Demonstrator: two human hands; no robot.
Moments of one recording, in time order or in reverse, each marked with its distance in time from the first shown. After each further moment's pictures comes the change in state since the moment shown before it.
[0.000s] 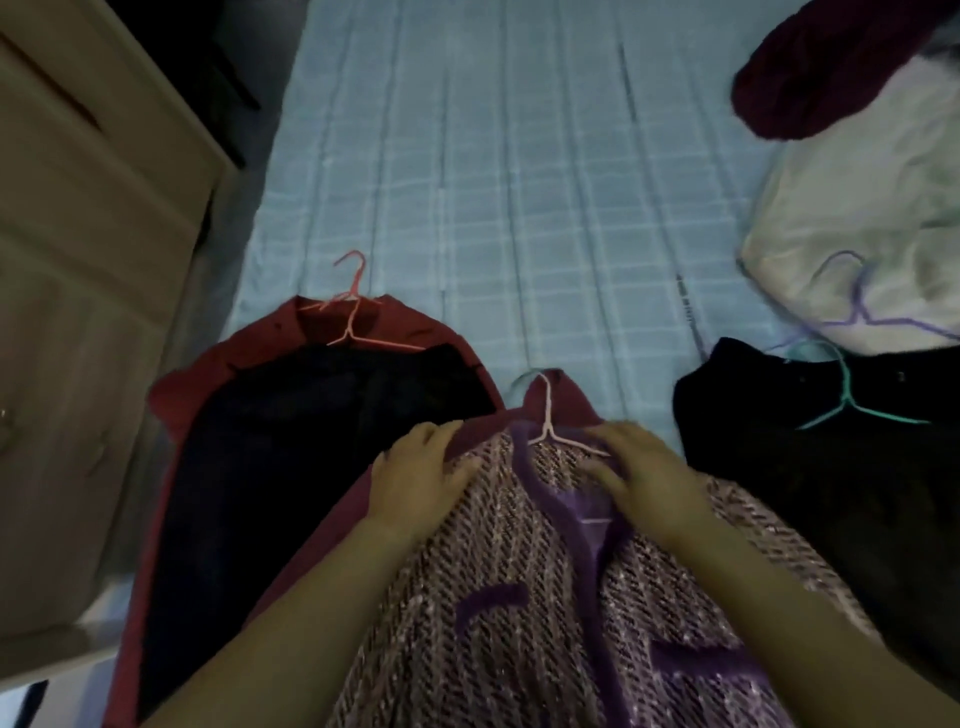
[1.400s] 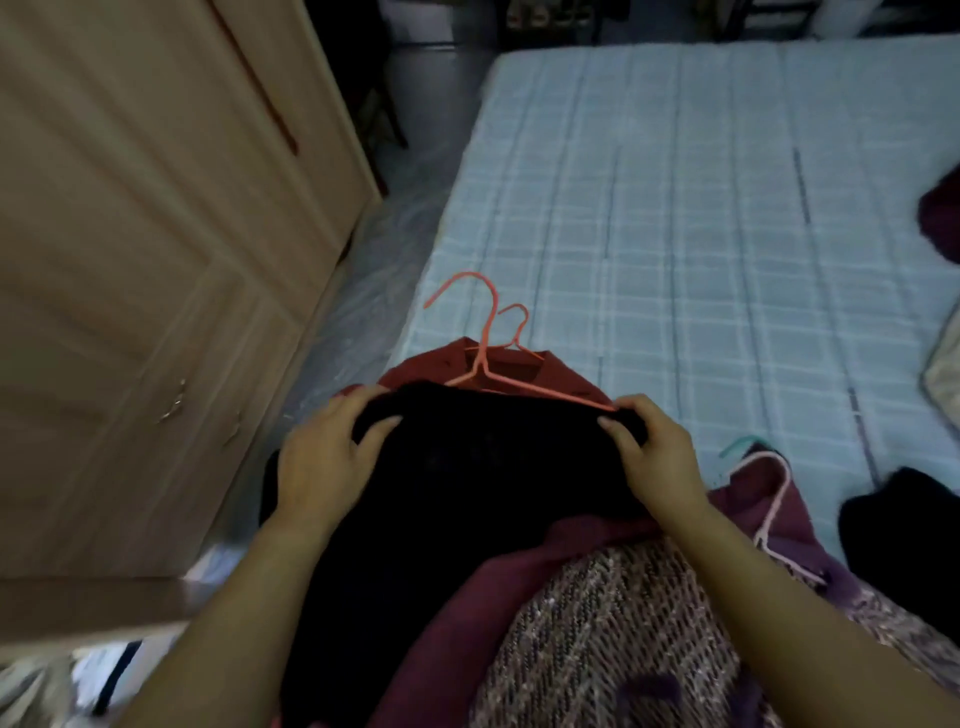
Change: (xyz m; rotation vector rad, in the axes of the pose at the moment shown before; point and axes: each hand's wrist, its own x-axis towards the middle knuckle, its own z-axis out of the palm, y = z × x) left_hand -0.079 -0.174 -0.203 -0.094 0.608 -0.120; right_hand 0.106 -0.213 0.022 0.388 0.270 -0.051
